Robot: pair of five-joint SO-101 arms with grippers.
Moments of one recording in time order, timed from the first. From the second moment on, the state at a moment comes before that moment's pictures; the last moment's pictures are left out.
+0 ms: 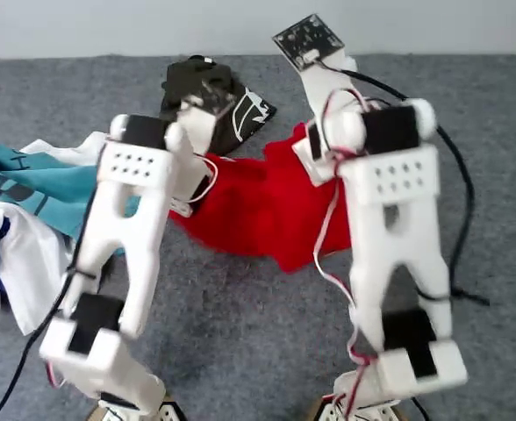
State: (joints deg) left arm 7.8 6.2 -12.1 99.2 -7.1; right arm -14.8 -1.6 -32.7 100.4 21.1
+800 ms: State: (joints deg) left arm 7.8 -16.4 -5.1 99.7 -6.8; right arm -3.9 -17.1 21.6 72.3 22.3
